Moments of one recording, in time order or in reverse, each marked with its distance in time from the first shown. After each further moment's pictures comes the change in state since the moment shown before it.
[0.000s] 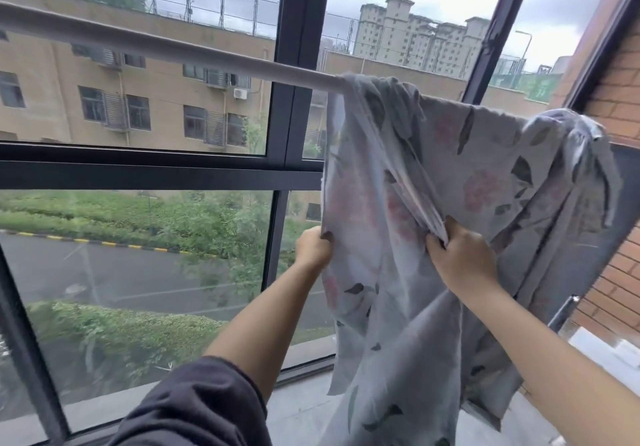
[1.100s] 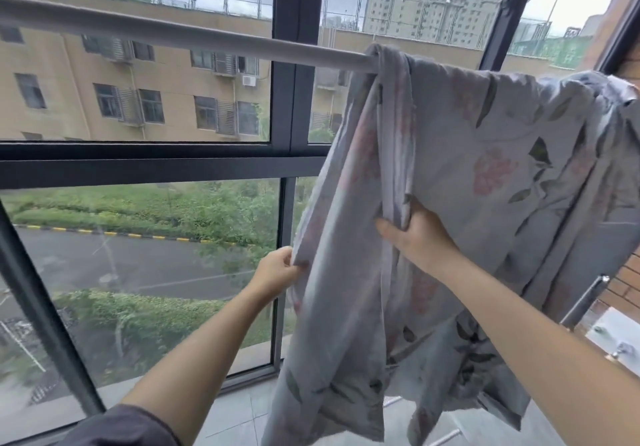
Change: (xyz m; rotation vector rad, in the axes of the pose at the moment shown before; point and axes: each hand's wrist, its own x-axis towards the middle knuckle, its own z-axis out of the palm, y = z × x) left_hand -0.018 -0.088 -0.048 0.183 -0.127 0.049; right_hand 0.005 -0.047 0.022 0.435 -0.334 -0.029
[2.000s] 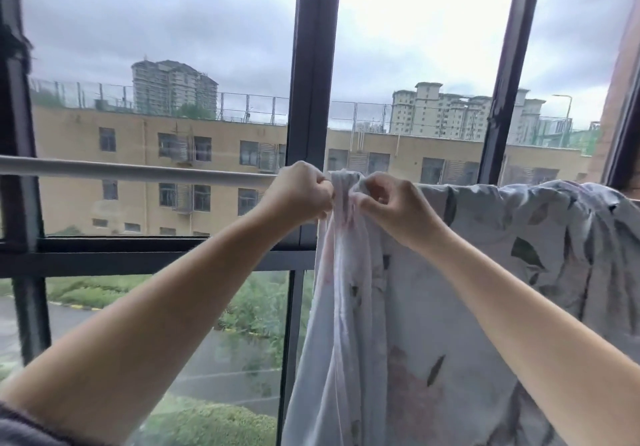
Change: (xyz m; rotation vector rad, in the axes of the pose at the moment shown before) left_hand -0.018 0.294 -0.113 0.203 0.369 0.372; right_hand 0.088 -0.085 -0.101 0.173 0.165 -0.592
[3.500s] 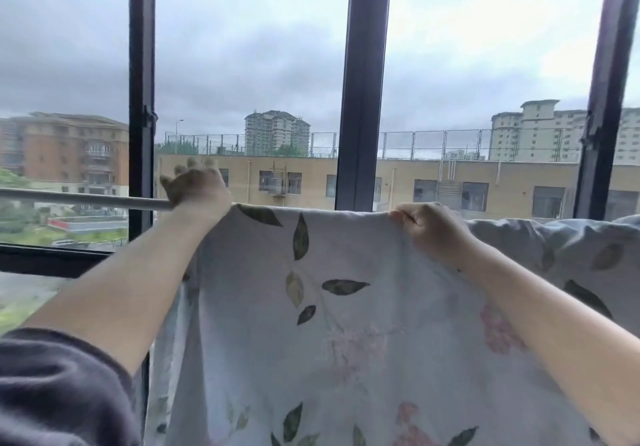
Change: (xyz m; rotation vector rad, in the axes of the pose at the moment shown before) left_hand 0.001 -0.038 -0.100 0.972 0.528 -0.489; right_hand 0.038 0.069 -0.035 -0.346 -0.148 -0.115
